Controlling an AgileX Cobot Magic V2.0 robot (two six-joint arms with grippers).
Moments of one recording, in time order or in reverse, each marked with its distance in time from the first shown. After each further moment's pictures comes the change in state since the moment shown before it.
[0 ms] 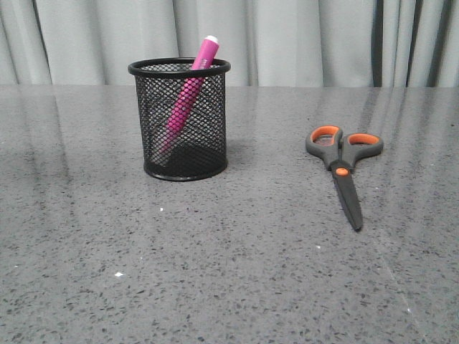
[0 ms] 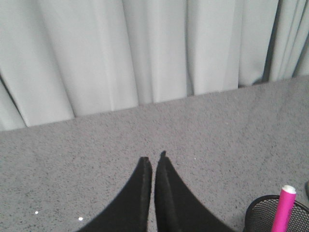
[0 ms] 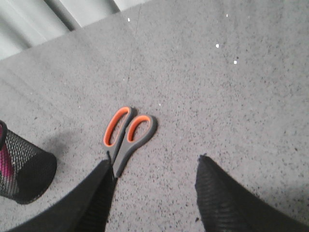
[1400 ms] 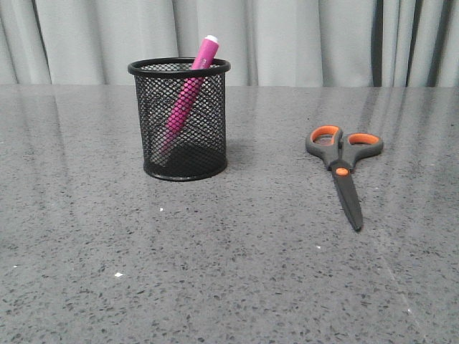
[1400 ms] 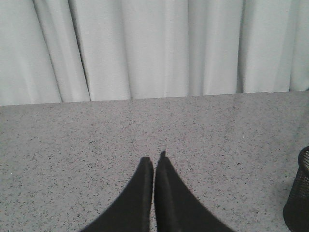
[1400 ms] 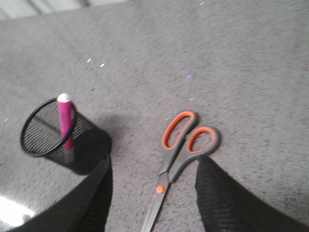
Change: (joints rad) left arm 0.160 -0.422 0.507 0.000 -0.202 -0.006; right arm 0.061 0.315 -0.379 0.150 0.258 -0.259
